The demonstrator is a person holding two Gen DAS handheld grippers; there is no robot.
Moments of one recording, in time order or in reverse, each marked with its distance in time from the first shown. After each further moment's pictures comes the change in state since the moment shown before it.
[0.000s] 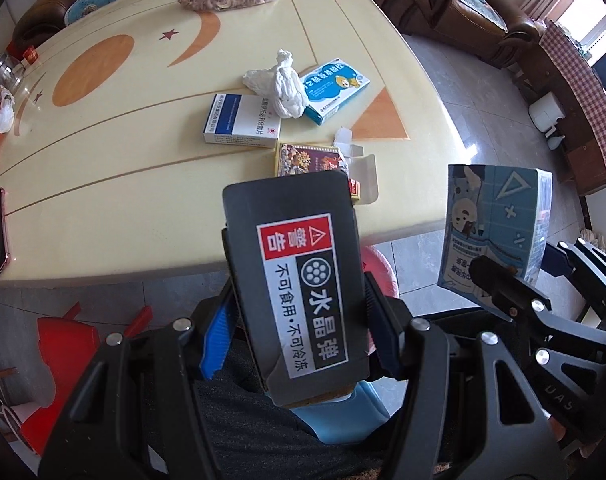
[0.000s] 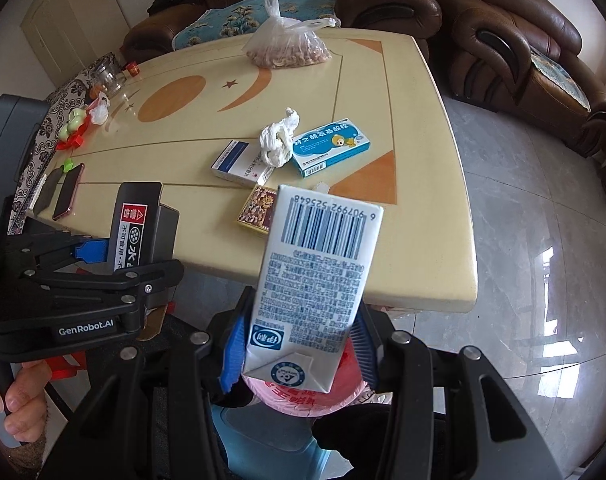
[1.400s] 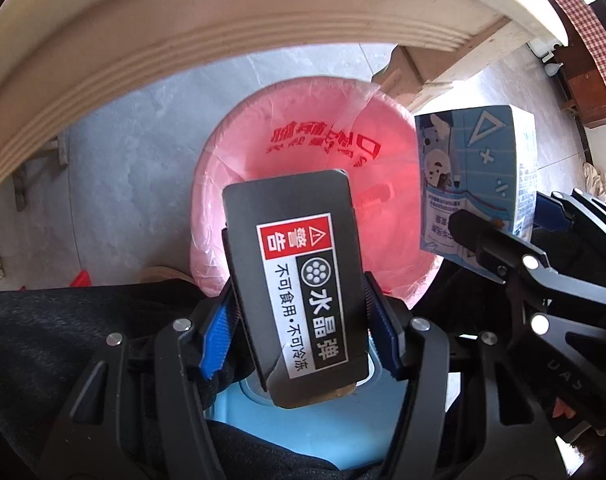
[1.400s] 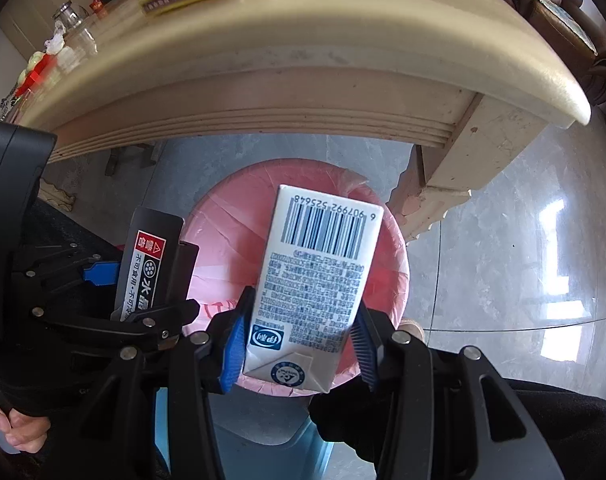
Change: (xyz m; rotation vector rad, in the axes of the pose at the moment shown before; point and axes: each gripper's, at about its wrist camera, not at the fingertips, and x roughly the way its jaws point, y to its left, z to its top) left arm 0.223 -0.001 -0.117 0.093 0.237 -0.066; right arm 0.195 -0.027 -0.135 0.053 0.175 -0.025
